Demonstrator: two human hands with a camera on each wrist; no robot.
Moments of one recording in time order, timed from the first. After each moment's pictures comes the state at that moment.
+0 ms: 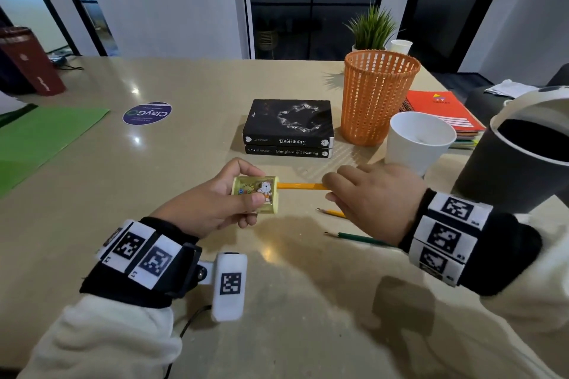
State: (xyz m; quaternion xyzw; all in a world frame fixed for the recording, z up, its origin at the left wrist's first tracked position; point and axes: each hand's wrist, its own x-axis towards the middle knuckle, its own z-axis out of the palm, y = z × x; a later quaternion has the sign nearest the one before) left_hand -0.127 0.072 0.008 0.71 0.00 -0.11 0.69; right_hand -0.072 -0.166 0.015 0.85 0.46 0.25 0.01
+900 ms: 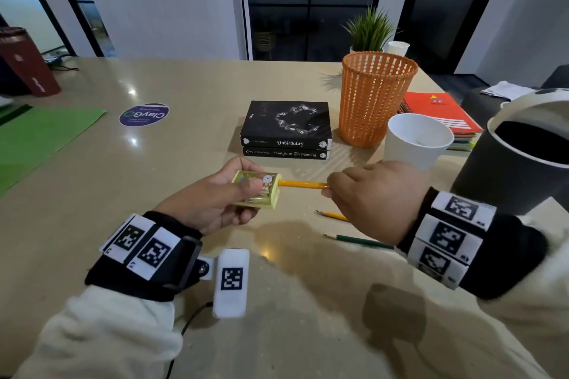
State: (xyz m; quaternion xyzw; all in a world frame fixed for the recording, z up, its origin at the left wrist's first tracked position) left_hand -0.115 0.071 0.008 0.66 0.01 -0.13 0.74; right_hand -0.071 -0.165 0.020 0.85 0.44 0.27 0.01
